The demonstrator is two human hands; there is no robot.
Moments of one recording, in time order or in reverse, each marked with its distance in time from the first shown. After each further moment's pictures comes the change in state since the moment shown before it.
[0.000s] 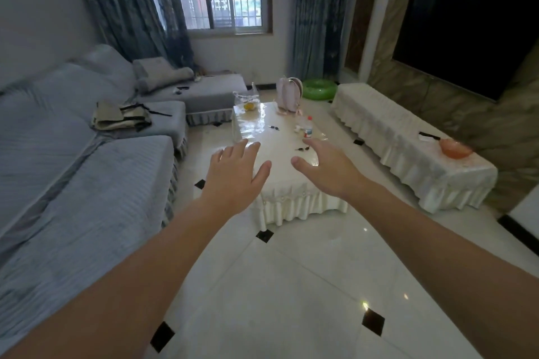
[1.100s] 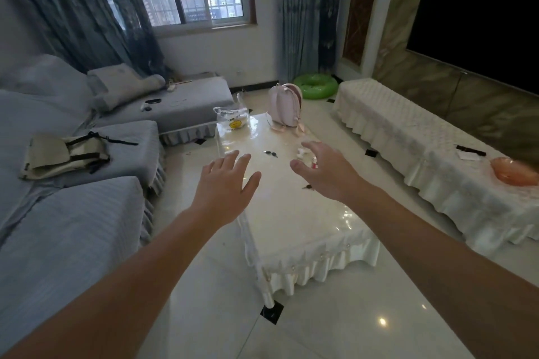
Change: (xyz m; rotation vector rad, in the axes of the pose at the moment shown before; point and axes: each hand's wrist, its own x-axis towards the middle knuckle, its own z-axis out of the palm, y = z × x) left_hand 0.471 -0.174 0.231 0.038 -0.160 0.048; right_hand 0.517 0.144 0.097 0.014 -0.008 0.098
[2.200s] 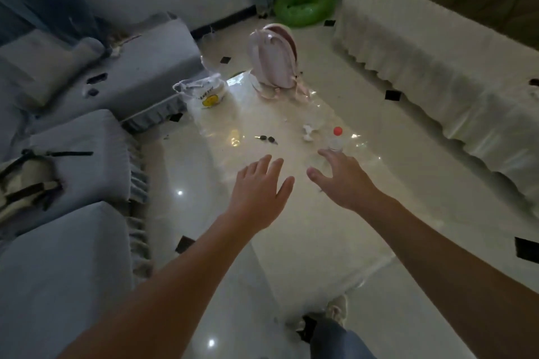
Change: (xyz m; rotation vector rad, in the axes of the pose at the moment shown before) left_hand 0.395 -0.050 0.241 -0.092 -0.362 0.119; right_hand 0.370 0.197 0.139 0.091 -0.121 0.367
